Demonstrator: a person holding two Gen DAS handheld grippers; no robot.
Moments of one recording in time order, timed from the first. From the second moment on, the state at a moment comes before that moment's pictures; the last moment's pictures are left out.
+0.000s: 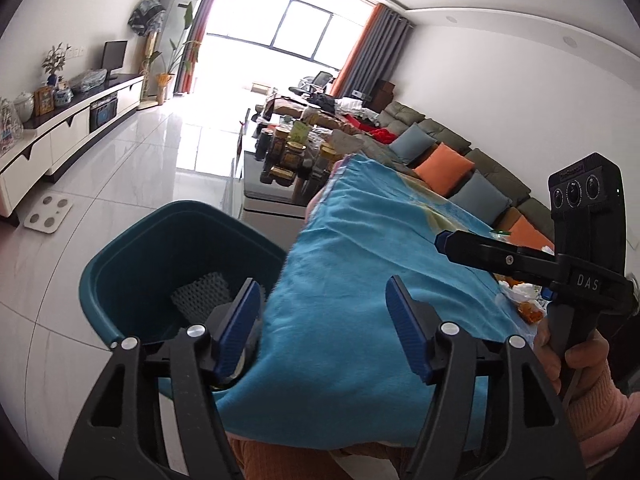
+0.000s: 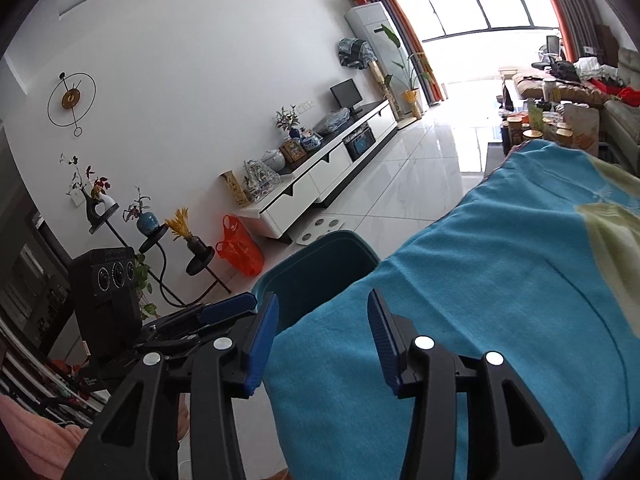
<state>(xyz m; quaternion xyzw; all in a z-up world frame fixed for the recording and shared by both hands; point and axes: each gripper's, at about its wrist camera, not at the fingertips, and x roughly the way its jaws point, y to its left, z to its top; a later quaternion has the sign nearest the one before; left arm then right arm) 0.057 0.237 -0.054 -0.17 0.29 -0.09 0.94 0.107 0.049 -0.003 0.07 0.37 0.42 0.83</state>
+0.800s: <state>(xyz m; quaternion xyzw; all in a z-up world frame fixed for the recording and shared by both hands) 0.111 0.012 -0.054 -0.06 0.34 -0.31 0.89 0.070 -0.198 0.009 0.15 0.30 0.18 0.92</state>
